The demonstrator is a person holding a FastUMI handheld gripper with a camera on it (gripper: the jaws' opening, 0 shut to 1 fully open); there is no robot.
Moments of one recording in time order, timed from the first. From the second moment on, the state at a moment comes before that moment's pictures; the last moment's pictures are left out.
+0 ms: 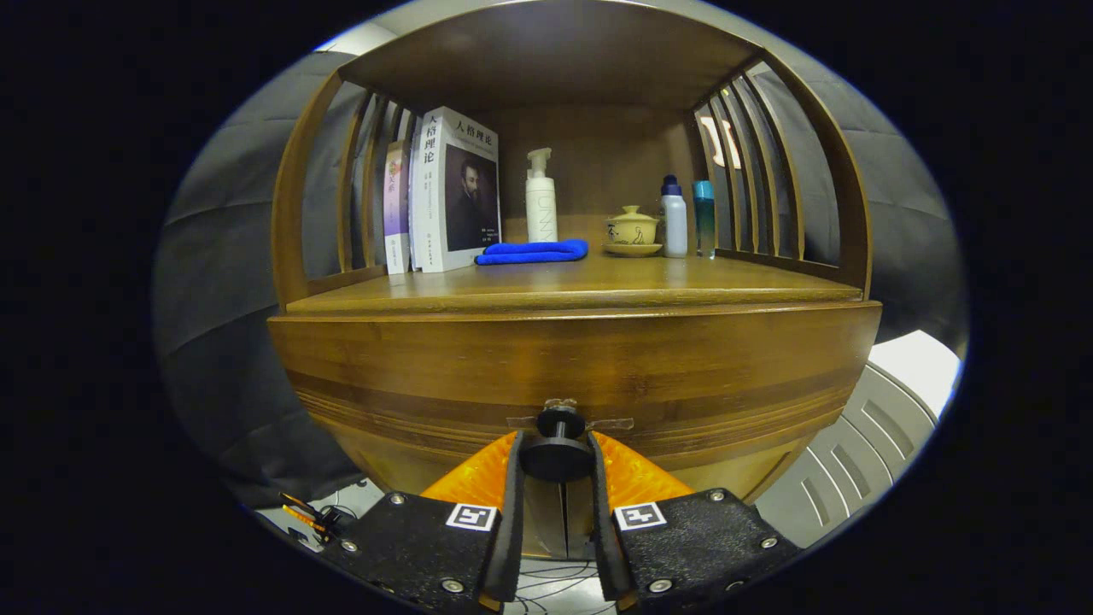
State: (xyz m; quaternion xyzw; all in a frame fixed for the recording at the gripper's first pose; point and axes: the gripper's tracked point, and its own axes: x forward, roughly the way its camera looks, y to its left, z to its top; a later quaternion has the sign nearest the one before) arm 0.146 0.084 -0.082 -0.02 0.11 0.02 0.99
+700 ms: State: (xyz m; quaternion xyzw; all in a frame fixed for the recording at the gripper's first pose) arm 0.079 0.086 -0.083 -0.02 0.10 0.02 0.99
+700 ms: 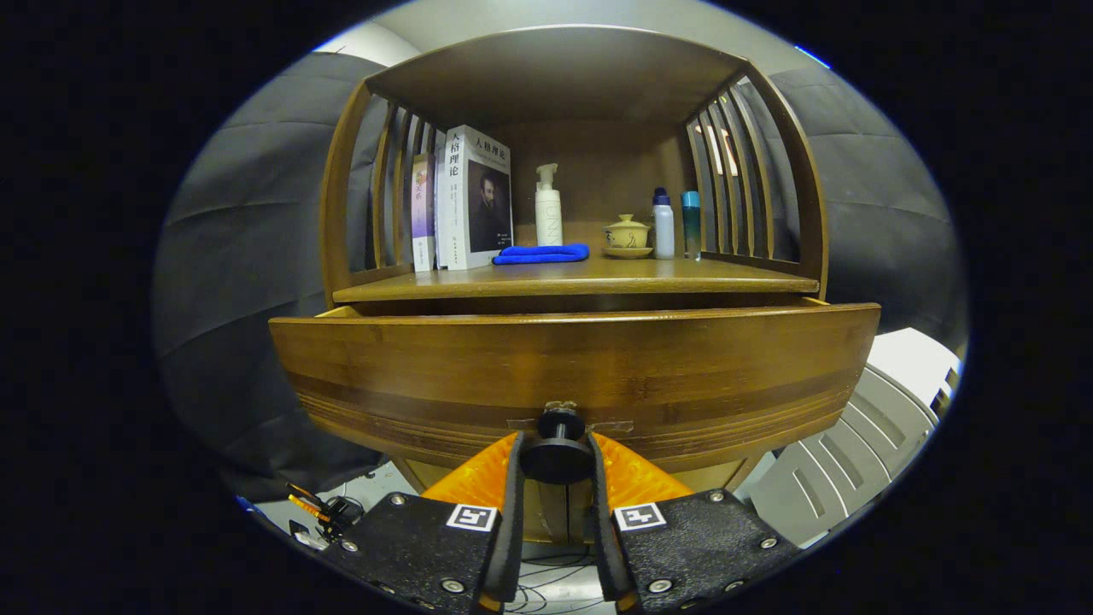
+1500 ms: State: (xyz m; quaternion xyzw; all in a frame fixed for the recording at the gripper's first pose) arm -0.008 0.094 -0.093 -0.04 0.10 0.04 0.99
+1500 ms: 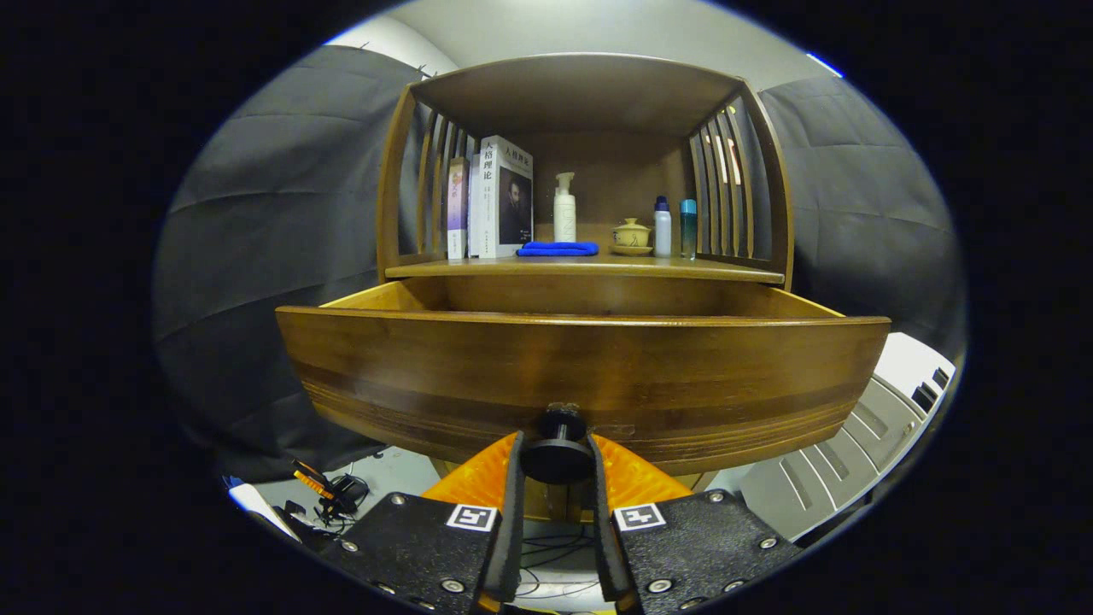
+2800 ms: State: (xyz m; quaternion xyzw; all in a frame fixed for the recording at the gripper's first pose) arm 0.042 0.039 0.044 -0.03 0.07 0.05 1.00
